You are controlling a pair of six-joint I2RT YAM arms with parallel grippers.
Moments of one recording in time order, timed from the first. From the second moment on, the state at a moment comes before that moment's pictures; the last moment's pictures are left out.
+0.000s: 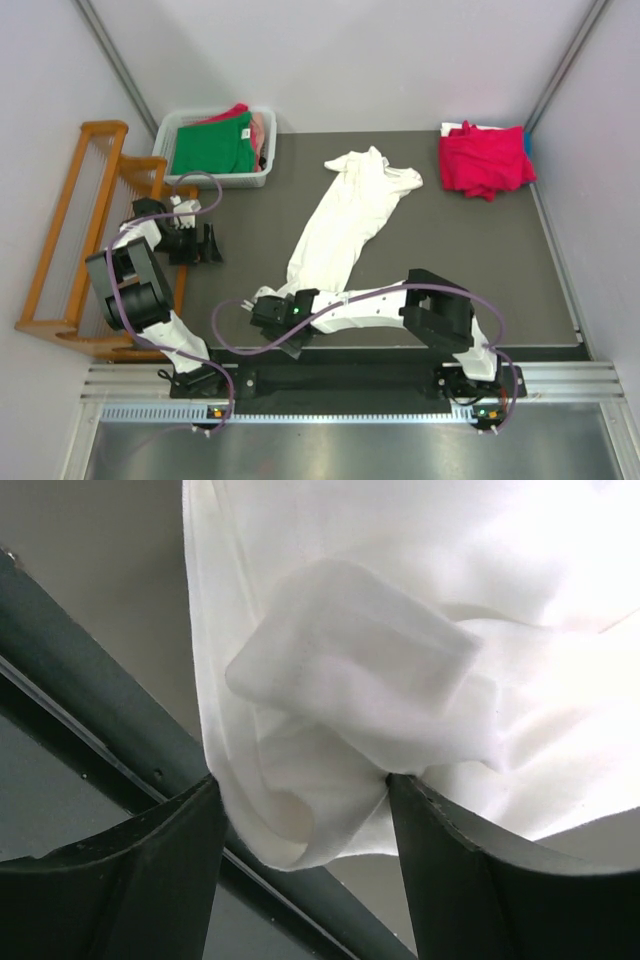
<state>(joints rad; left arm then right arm) 0.41 1.71 1.05 -0.64 0.53 0.40 1.38 2.06 1.49 -0.69 0.24 0.31</state>
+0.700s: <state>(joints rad) 0.41 1.72 1.06 -0.66 0.53 0.40 1.38 1.95 1.45 -0.75 0.25 0.40</state>
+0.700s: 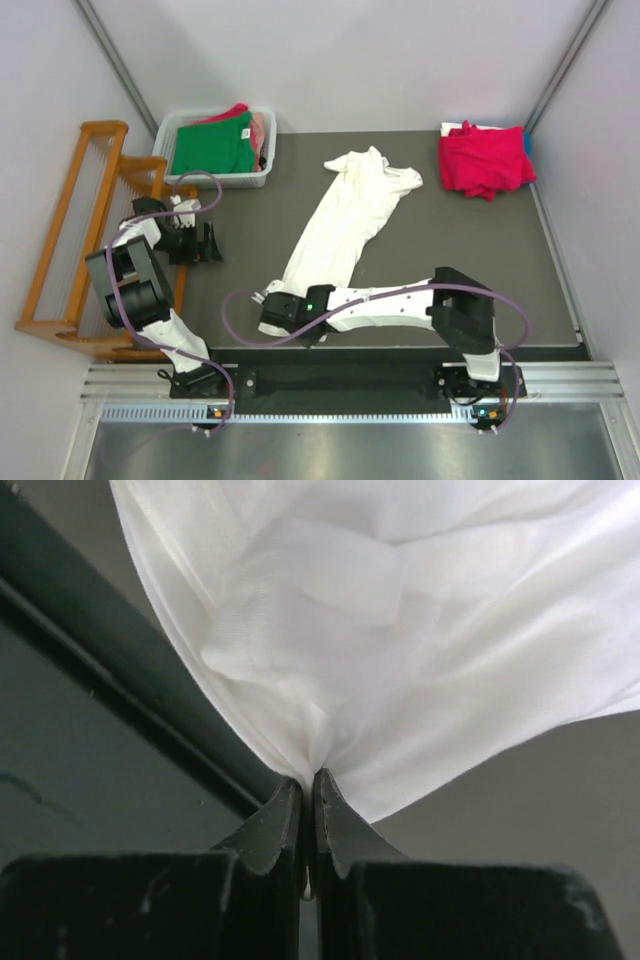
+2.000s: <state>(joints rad) 0.40 1.74 1.13 -0.76 0.49 0.46 0.92 1.71 1.32 -0.77 0.31 0.40</state>
